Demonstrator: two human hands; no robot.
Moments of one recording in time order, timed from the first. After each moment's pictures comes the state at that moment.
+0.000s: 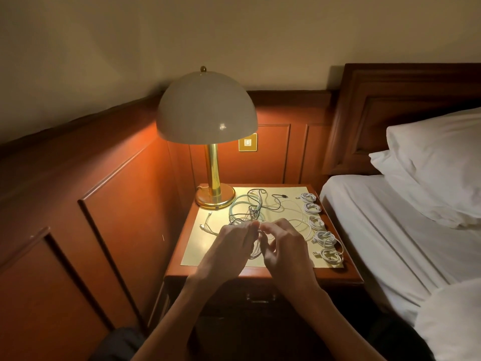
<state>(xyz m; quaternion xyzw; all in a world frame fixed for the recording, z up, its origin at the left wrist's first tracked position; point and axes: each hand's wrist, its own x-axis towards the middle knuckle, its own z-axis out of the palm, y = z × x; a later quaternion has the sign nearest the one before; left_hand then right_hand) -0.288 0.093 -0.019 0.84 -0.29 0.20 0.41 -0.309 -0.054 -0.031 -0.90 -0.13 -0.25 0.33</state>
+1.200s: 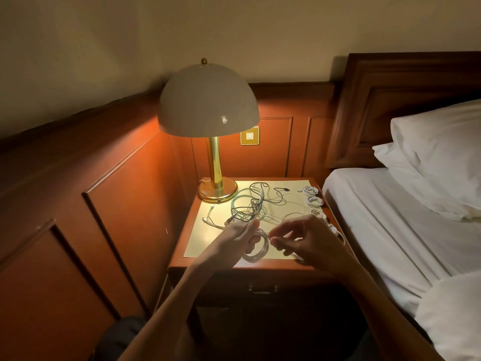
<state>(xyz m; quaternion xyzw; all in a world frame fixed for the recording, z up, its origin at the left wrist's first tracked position) -0.276 0.099 -0.037 0.80 -0.22 -0.08 0.55 -0.305 -0.109 -0.001 -0.86 -0.22 -0.03 0.45</state>
